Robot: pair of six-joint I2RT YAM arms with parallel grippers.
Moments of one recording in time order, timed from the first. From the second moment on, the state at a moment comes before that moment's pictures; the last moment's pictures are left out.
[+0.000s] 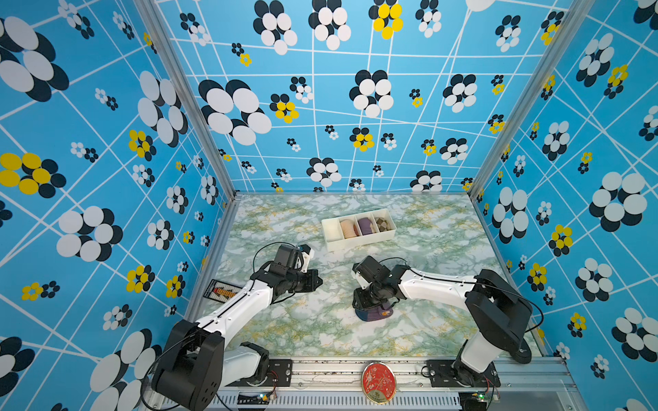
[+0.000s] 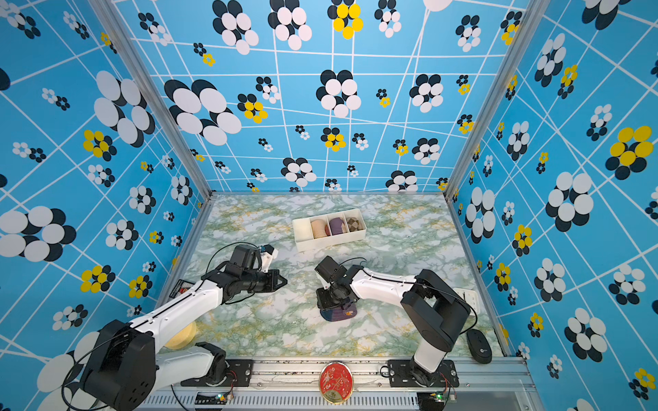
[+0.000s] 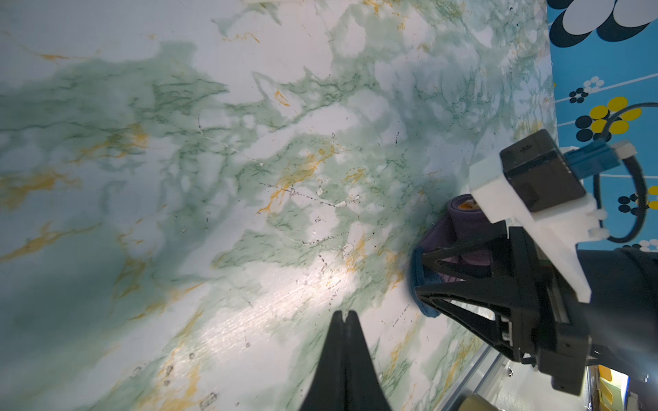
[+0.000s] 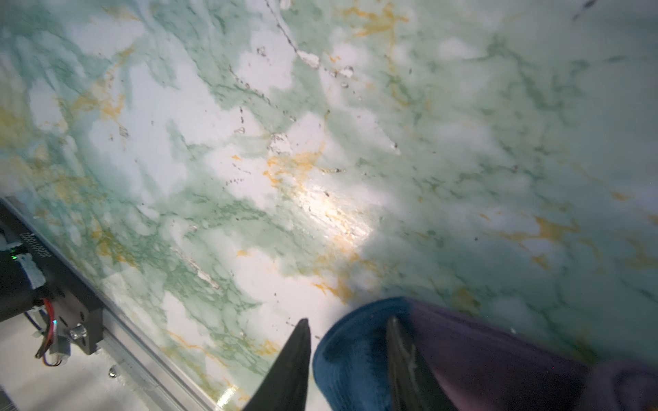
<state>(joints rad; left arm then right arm) -0.36 1.24 0.64 -0.34 0.48 -0.41 0.87 1.69 0.95 -0.44 -0.23 0.51</state>
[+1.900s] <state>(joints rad) -1.08 1.86 1.34 -0.32 0.25 -0.52 0.40 1.31 0.59 -0.52 -0.04 0.57</state>
